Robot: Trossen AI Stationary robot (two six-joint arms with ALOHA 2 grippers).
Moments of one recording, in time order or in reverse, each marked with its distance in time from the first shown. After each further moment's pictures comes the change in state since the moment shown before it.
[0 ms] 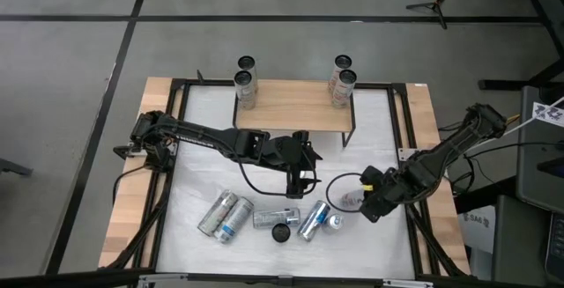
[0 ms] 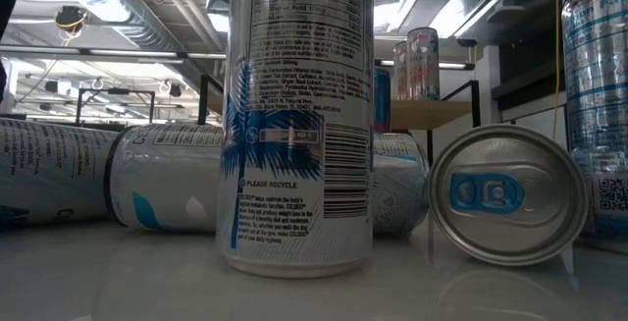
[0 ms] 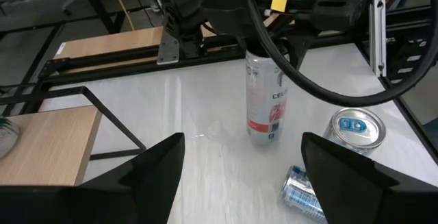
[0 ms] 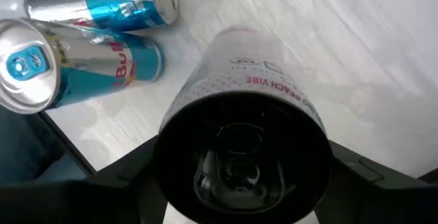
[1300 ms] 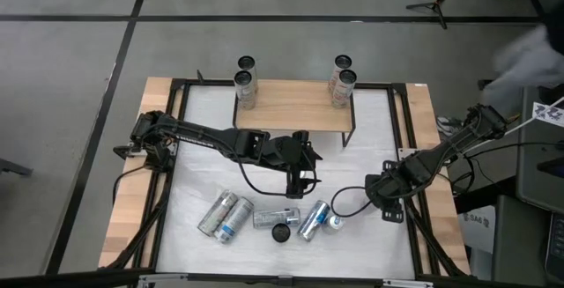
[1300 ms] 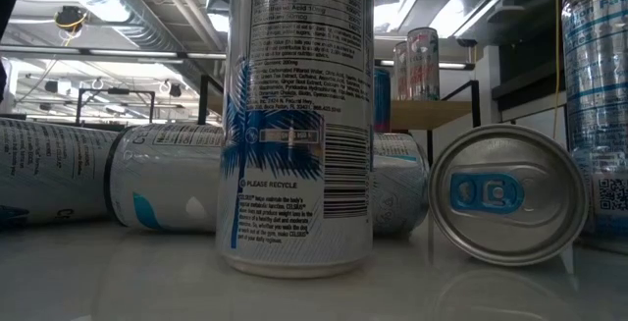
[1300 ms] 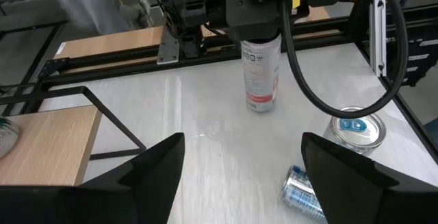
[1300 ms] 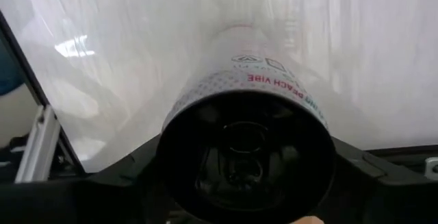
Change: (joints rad) left arm 0.000 0.000 0.000 0.000 0.000 0.000; right arm -0.060 0.002 0.000 -0.199 -0.226 -0.605
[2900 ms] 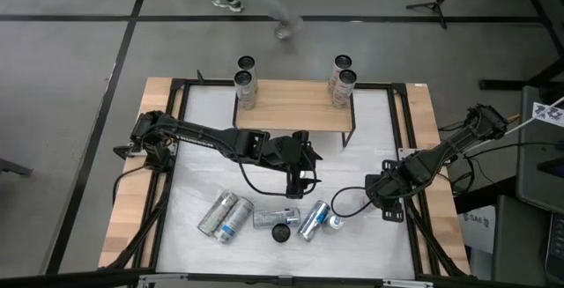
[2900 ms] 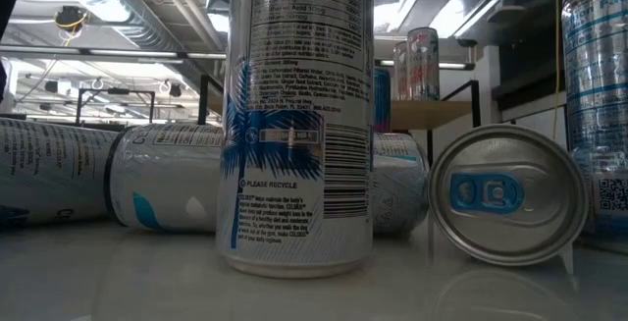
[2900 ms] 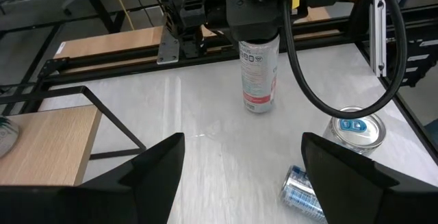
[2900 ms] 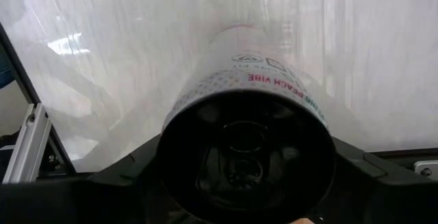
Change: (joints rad) left arm 0.000 0.000 0.000 0.000 0.000 -0.003; right arm 0.000 0.000 0.000 -0.003 0.017 -0.022
